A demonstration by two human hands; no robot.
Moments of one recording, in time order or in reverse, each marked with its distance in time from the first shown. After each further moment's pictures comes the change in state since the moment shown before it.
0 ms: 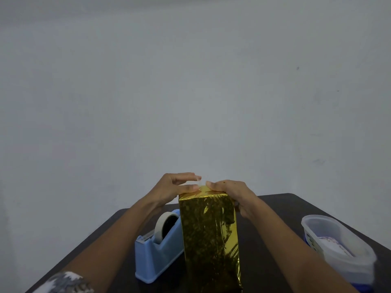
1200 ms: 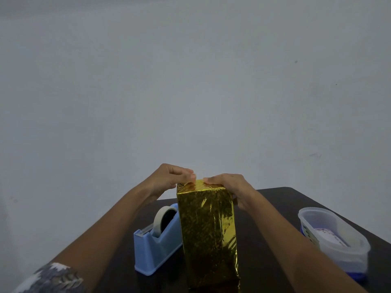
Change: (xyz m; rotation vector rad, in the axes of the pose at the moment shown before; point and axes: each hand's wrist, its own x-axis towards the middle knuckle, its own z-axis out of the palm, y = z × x) left_hand -0.005 0.017 -0.004 0.129 -0.024 -0.084; right_hand 0.007 0.002 0.001 -0.007 0.064 0.035
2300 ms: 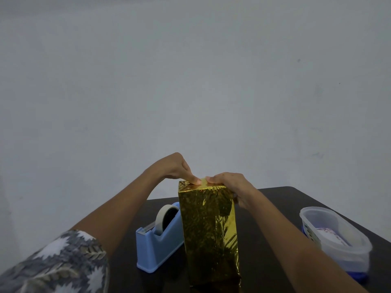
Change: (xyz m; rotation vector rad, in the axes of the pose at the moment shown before) left_hand 0.019 0.036 0.000 0.637 -0.072 -0.090; right_hand 0.006 0.001 0.002 -0.065 -0.004 -0.014
